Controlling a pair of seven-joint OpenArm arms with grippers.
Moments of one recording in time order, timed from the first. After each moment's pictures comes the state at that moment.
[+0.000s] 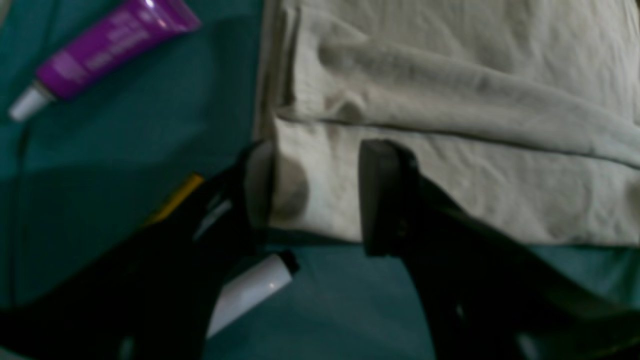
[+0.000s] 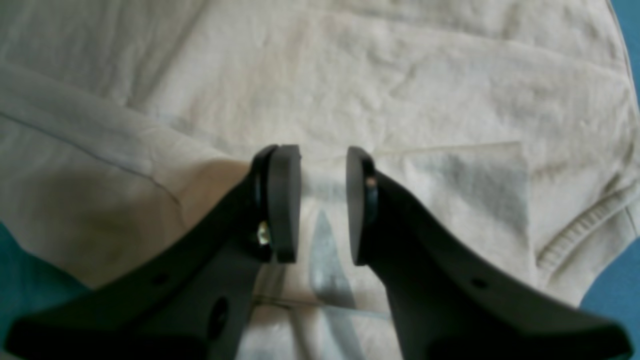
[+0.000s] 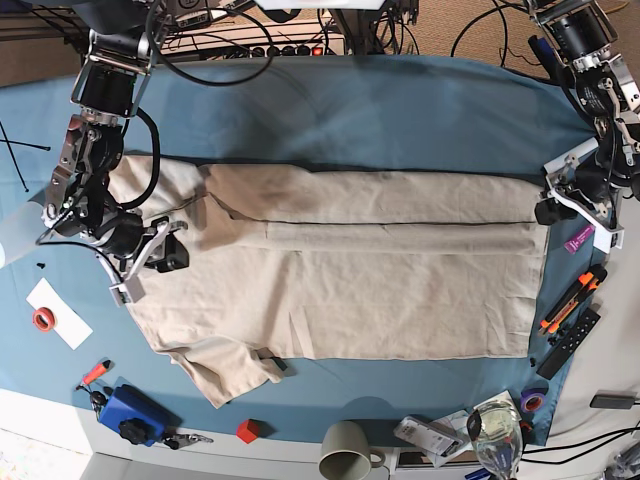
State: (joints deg) left arm 2.8 -14.8 -33.5 91.5 -40.5 -22.7 66.5; right arm 11.8 18.7 17.7 81.6 33.3 39.7 -63.7
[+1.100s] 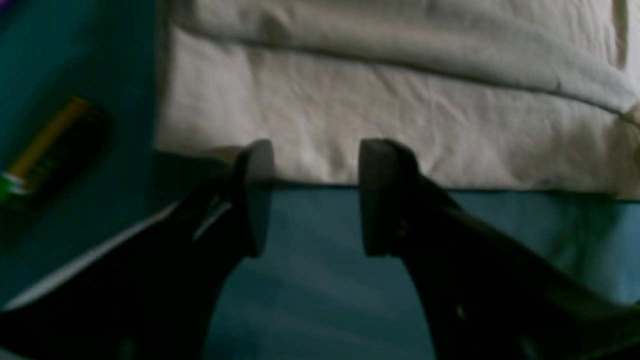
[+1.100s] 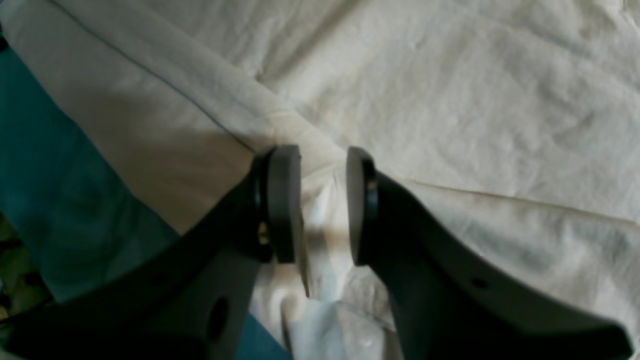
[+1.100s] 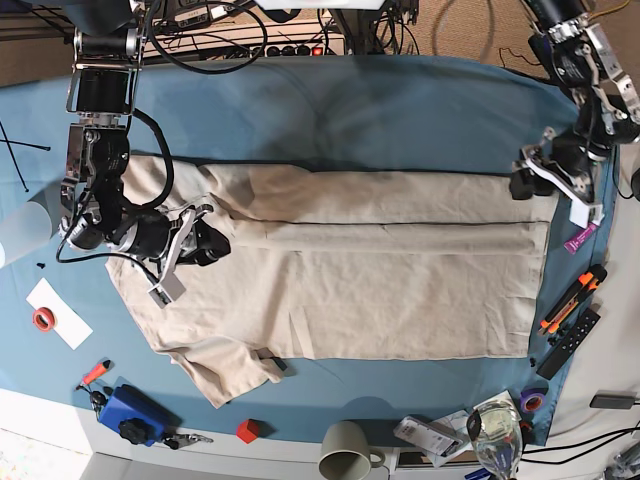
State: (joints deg) left arm 9.7 -8.5 -33.6 99.5 -41.0 -24.1 66.7; right arm 11.8 22.7 6.0 85.0 48.4 39.7 -69.8
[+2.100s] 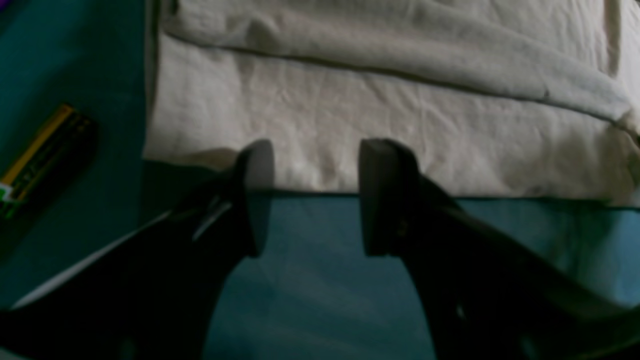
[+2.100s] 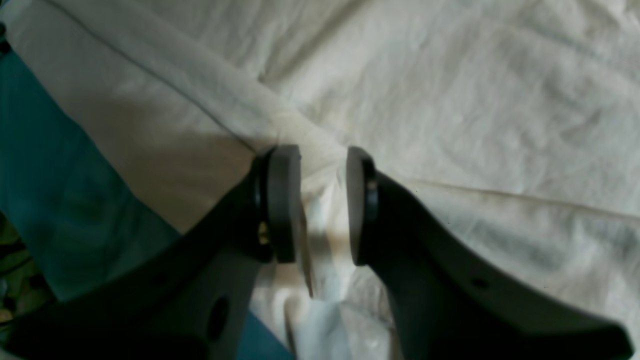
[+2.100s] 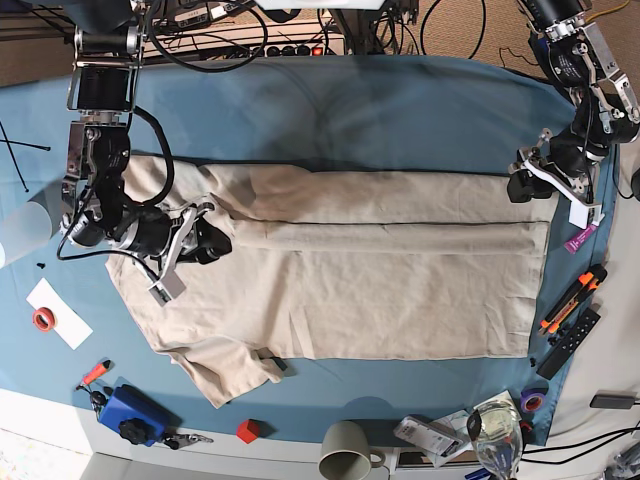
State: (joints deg) left arm 9.6 -8.3 -33.7 99.7 -41.0 -24.2 65.9; right arm 11.2 22.6 6.0 85.0 49.0 39.7 -69.6
